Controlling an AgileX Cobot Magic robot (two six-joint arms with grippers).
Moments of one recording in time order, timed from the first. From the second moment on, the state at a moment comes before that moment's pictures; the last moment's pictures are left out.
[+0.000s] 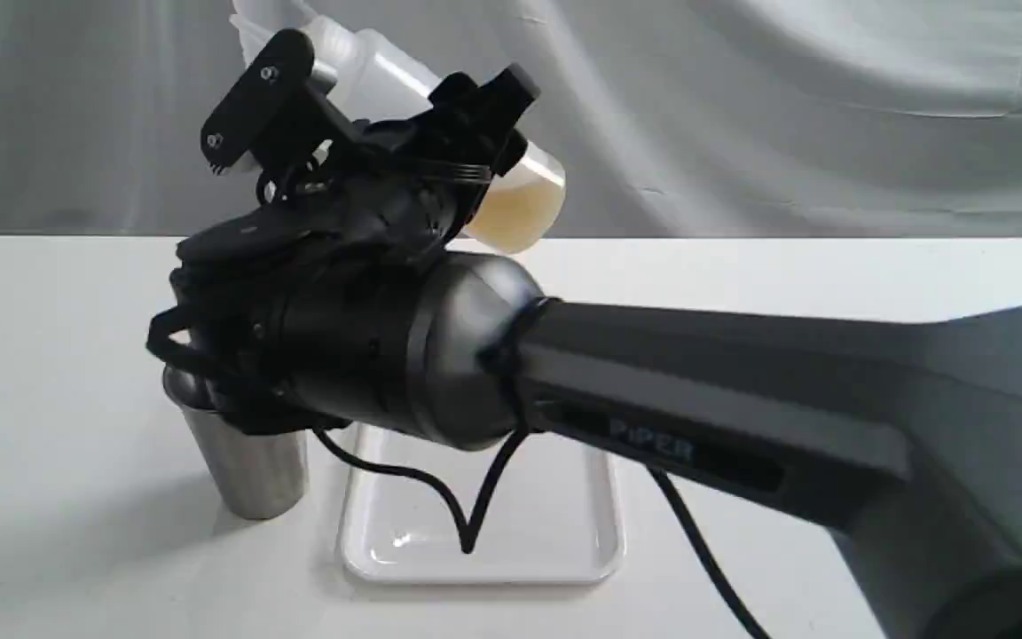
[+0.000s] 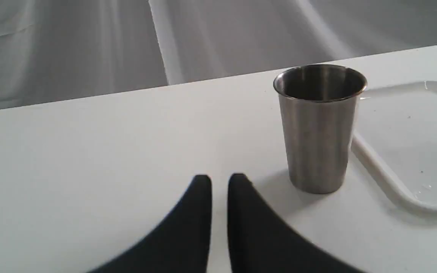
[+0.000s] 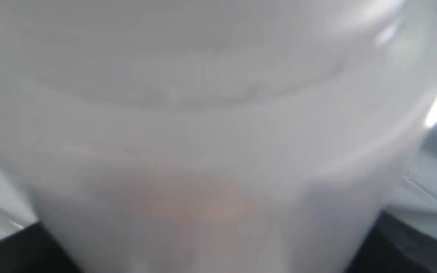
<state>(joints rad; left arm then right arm) -0.07 0.00 0.00 0.04 0.29 0.06 0.85 2.22 -1.88 -1.47 1.21 0.96</state>
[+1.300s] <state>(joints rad) -0.07 0.00 0.00 0.04 0.29 0.06 0.74 1.83 -1.72 -1.15 0.71 1.01</state>
